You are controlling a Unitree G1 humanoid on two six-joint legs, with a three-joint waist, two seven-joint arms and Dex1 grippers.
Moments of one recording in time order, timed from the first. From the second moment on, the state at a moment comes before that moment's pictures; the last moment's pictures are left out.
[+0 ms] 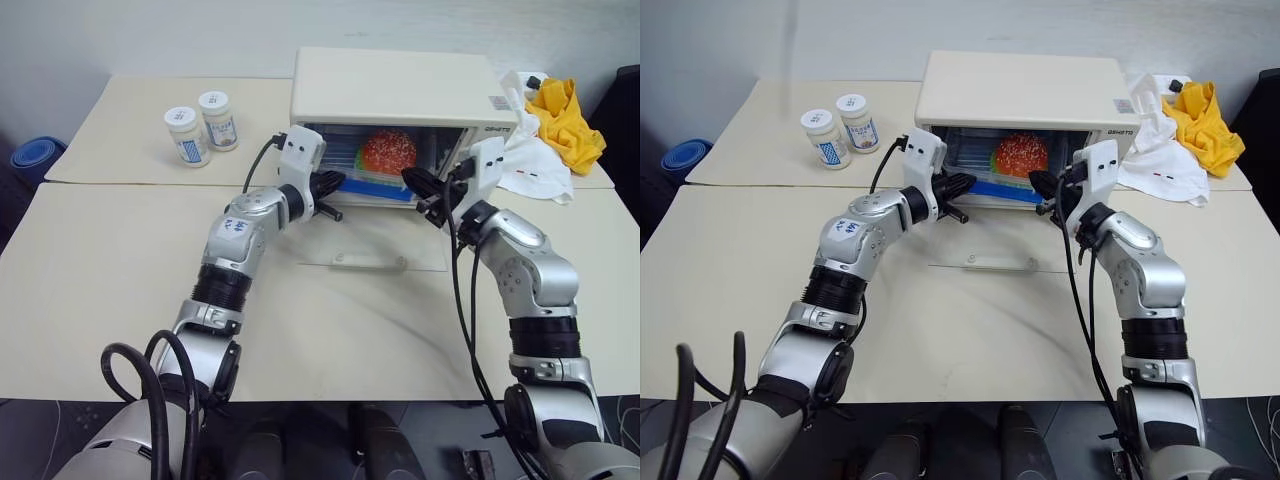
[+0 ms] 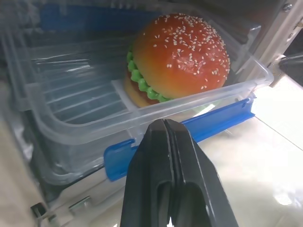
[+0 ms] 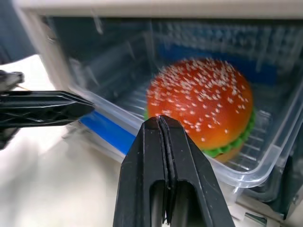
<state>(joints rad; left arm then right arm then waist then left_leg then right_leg) -0.97 0.19 -0.04 0.37 -0.28 0.58 -0.41 -0.63 -0.43 -0.14 0.01 0.49 0.52 0.53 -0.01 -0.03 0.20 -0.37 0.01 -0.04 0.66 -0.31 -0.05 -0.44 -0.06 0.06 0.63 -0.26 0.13</state>
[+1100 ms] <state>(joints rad) -0.72 1.04 0.09 -0.12 -0.62 0.77 -1.24 -0.29 -0.51 -0.24 -0.27 0.62 0.69 0.46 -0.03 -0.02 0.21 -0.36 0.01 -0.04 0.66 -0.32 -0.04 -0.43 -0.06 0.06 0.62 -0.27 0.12</state>
